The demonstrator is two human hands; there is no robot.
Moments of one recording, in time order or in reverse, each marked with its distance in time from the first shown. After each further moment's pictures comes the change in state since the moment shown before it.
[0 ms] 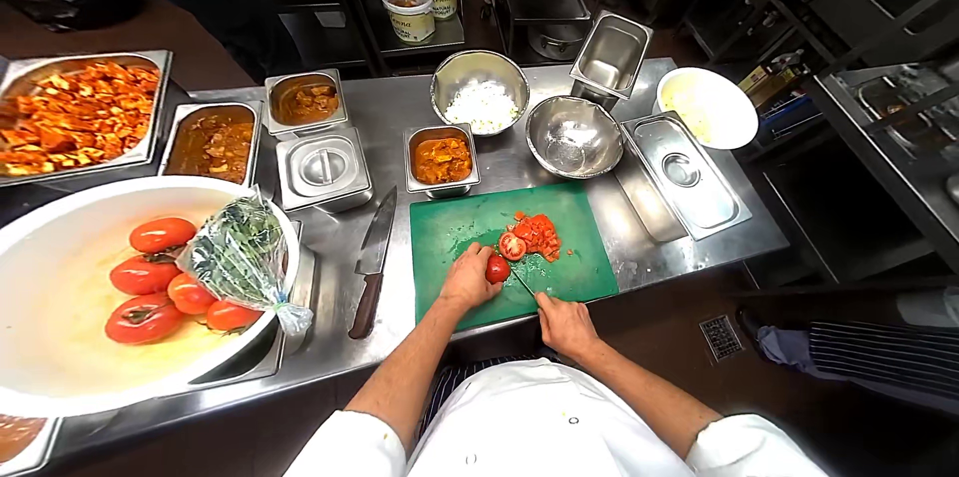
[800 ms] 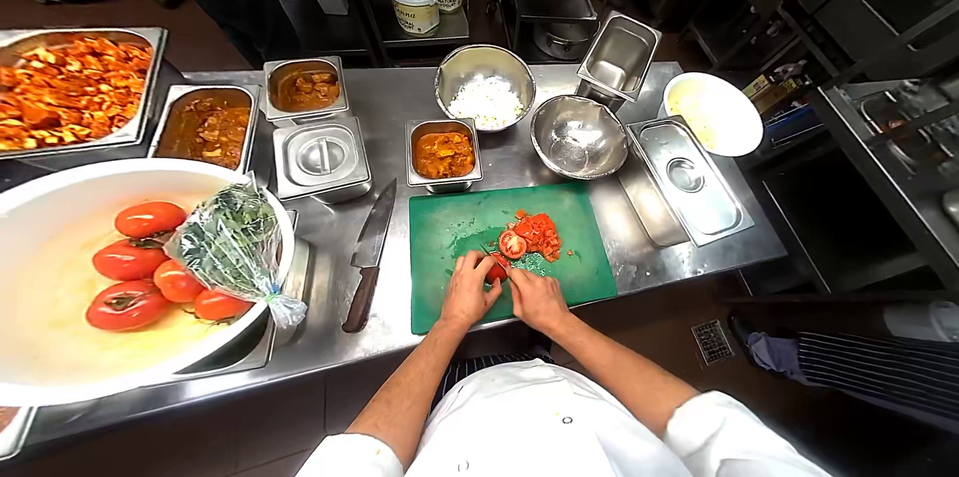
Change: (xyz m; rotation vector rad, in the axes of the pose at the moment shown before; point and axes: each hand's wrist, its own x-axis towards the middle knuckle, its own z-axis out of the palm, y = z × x) left_hand -0.027 -0.005 0.044 -0.091 0.407 0.105; right_hand 0.053 -0.034 -0.009 0.087 0.227 -0.126
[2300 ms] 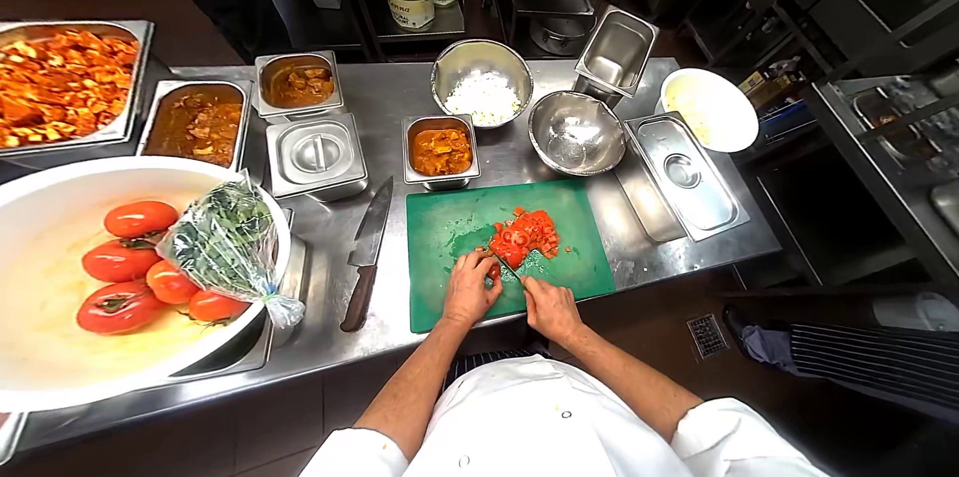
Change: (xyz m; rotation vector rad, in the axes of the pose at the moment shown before) left_hand -0.003 -0.002 0.012 0.022 0.027 0.021; right_hand -0.034 0.023 0.012 -0.033 -0.009 0.072
